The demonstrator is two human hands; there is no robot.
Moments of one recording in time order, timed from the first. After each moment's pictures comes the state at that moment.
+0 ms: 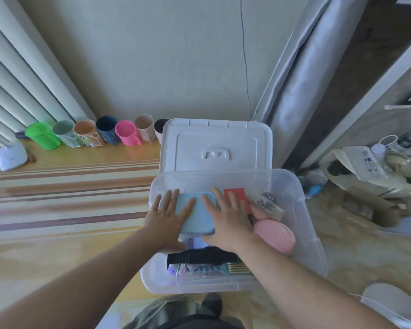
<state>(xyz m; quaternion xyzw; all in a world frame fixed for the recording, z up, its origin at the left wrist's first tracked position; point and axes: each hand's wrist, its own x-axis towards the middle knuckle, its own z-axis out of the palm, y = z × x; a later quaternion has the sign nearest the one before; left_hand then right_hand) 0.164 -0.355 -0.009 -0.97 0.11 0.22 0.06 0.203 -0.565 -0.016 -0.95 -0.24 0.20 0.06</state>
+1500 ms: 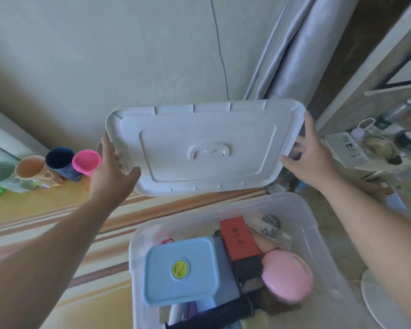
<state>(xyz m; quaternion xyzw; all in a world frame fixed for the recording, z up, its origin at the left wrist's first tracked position) 0.381 -0.254 0.021 -0.92 -0.14 -0.05 -0.37 0.419 -0.712 0.052 -0.93 0.05 0.00 0.36</state>
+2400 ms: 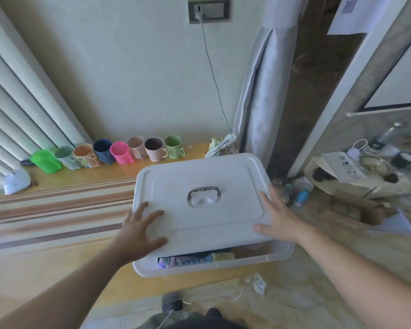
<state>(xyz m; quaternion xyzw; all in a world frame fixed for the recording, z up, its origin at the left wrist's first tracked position) 0.095 -0.331 0.020 -0.97 -0.03 0.15 -0.19 0.191 -0.767 0.022 -0.94 -0.12 0.25 0.20</state>
